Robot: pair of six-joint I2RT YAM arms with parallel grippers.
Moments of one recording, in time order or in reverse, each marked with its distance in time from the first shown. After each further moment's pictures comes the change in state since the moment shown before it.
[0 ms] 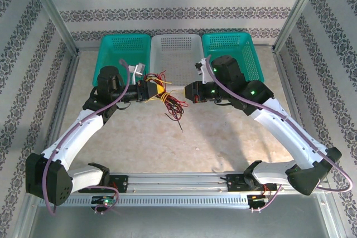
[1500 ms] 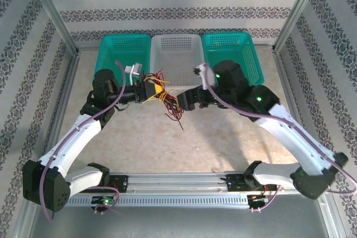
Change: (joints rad) left arm 0.001 -0.062 -0.046 0.119 0.008 -0.115; right arm 0.064 -0.101 -0.018 -0.027 0.147 -0.202
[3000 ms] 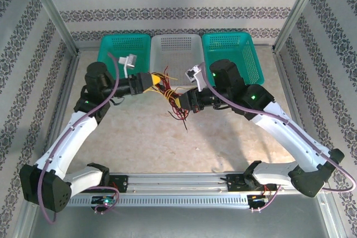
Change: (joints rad) left arm 0.073 -0.011 0.116 -0.061 0.036 0.038; right arm 0.002 0.074 0.009 0.048 -0.312 0.046
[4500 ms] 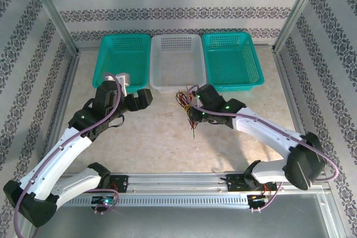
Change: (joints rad) left arm -0.271 -0.171 -0.003 -0.617 -0.972 0.343; right arm -0.027 0.048 -0.432 0.184 0.436 0.099
